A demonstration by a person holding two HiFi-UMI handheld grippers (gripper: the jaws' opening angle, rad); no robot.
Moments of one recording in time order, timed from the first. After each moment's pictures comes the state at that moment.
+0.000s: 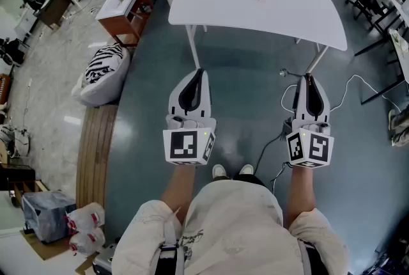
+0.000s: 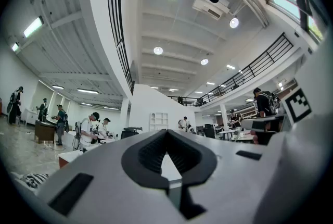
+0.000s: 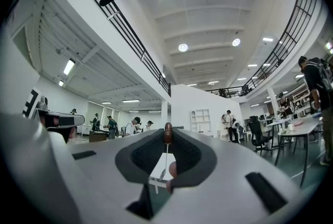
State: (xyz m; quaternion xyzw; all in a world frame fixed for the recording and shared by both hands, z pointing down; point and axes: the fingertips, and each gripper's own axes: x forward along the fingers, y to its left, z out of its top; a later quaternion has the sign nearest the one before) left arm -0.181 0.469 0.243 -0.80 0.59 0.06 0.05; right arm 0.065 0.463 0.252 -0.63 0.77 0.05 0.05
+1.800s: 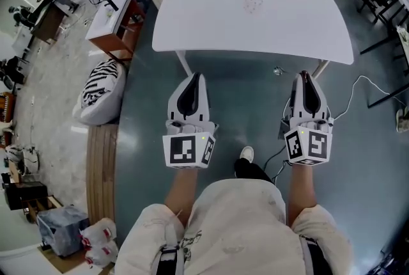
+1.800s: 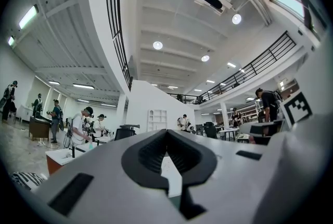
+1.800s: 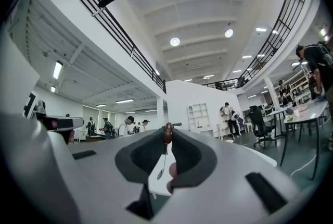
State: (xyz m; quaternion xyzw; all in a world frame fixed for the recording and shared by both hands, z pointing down) left arm -0.130 0.268 0.263 -0.81 0.59 0.05 0.03; right arm 0.112 0.259 0.285 -0.64 0.77 0.00 0.08
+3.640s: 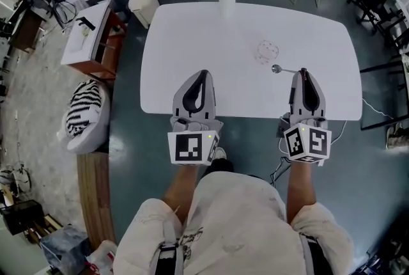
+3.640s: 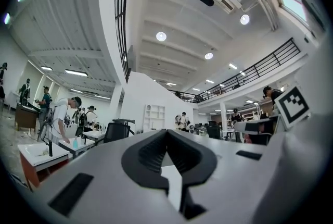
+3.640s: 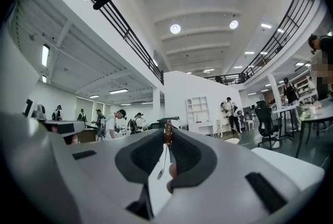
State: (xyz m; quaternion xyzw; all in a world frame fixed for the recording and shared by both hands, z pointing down) left arm -0.178 -0.127 0.301 -0.83 0.56 0.06 0.00; right arm 0.050 -0.127 0.305 -0.65 0.76 -0.01 0.03
